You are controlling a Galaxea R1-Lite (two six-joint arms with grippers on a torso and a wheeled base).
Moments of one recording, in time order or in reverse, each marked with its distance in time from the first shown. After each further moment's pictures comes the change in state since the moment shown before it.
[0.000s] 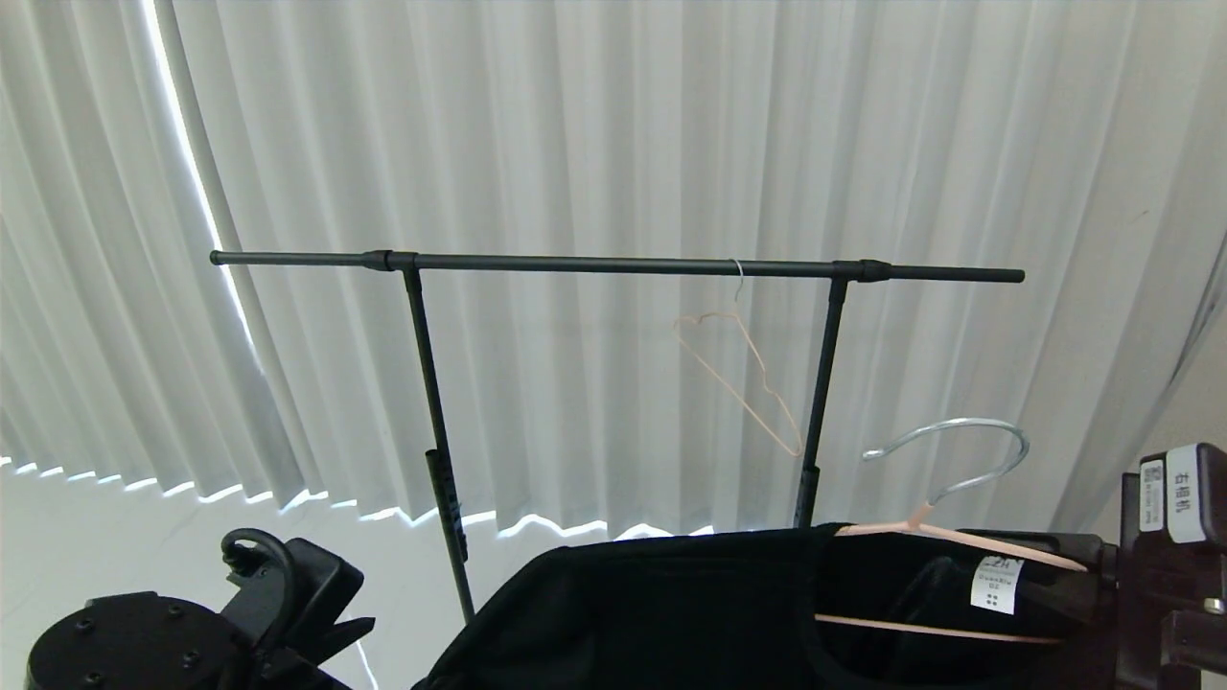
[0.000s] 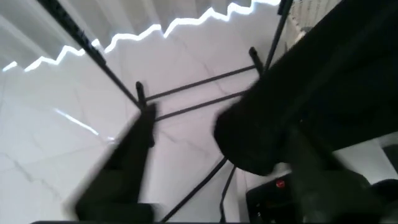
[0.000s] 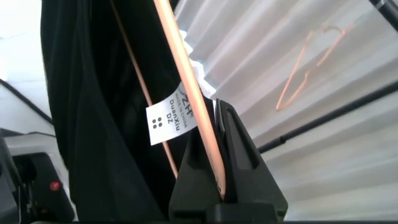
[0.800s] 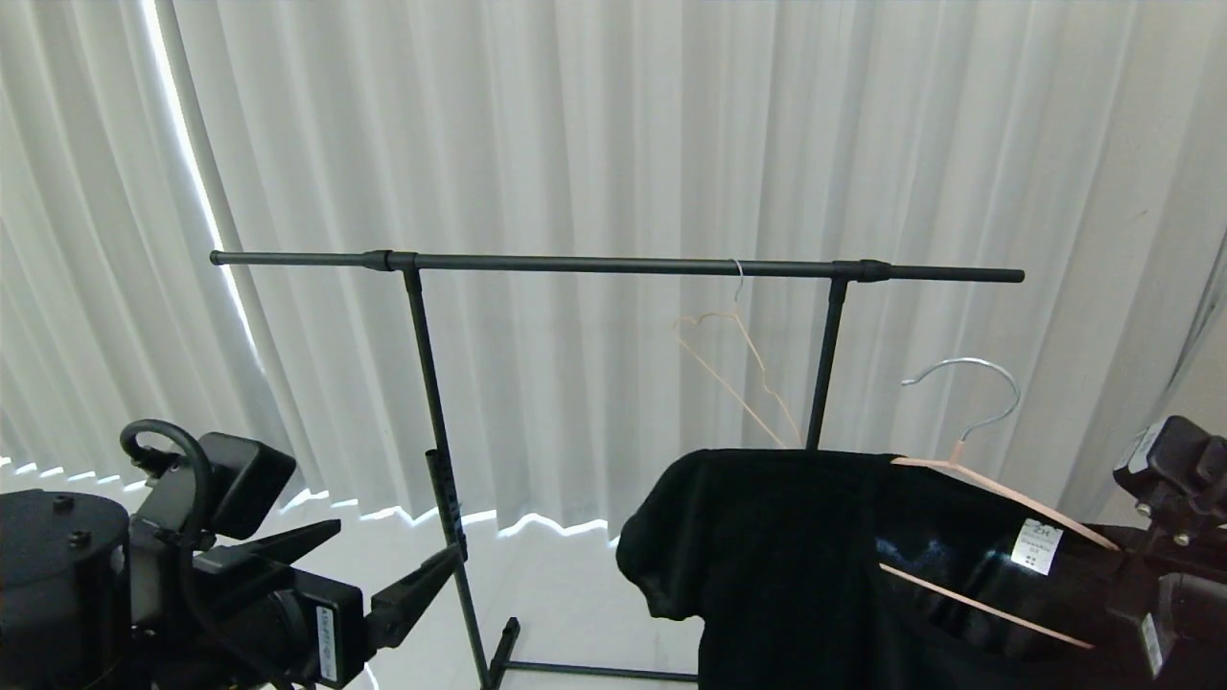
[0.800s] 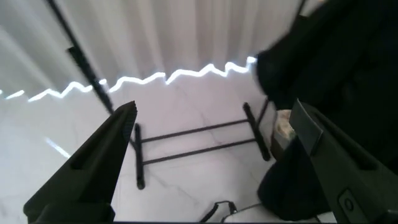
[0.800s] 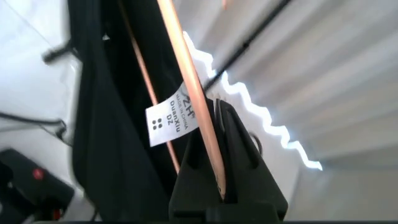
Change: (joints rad) left arm 0.135 -0.061 -0.138 -0.001 0.003 -0.001; right arm -0.203 0.010 0.042 0.054 -0.176 0.130
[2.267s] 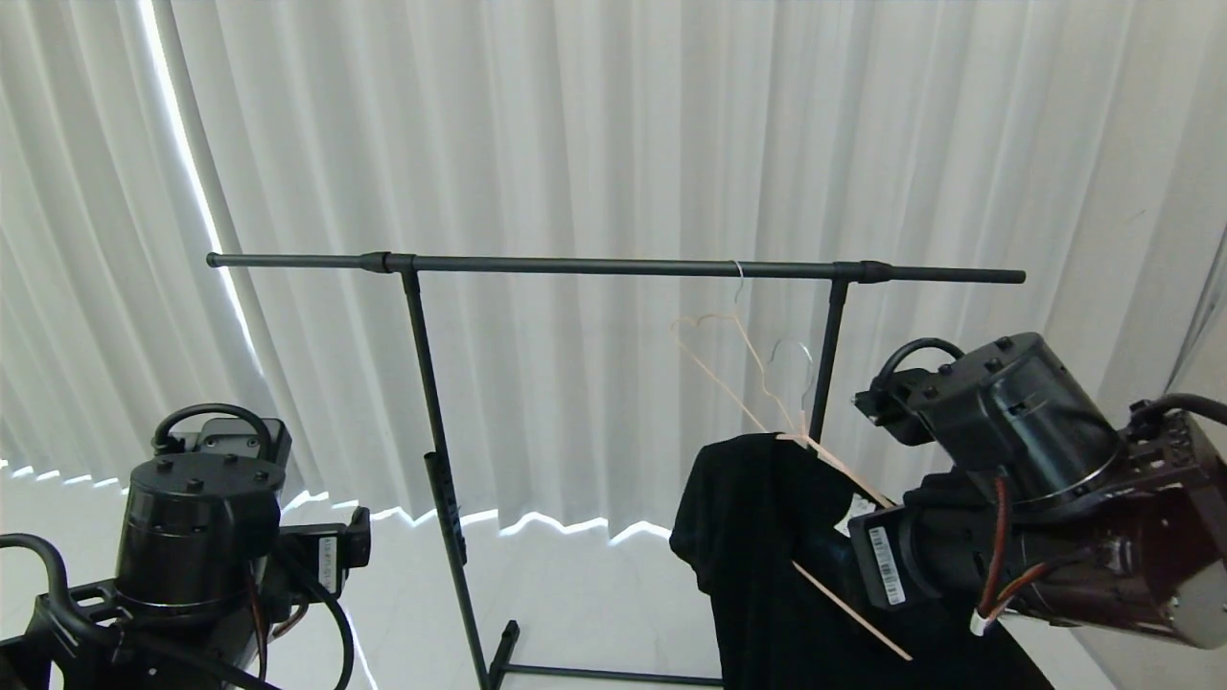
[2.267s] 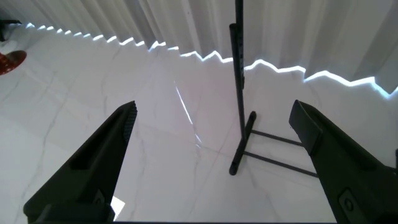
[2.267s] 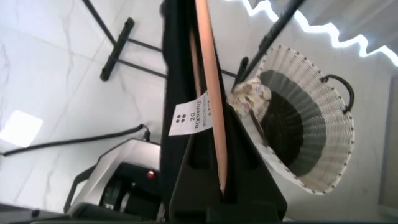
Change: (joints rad) left arm 0.133 0.249 -0.031 -0.064 0.497 0.005; right arm 0.514 0.445 -0.551 0.491 -0.507 0.833
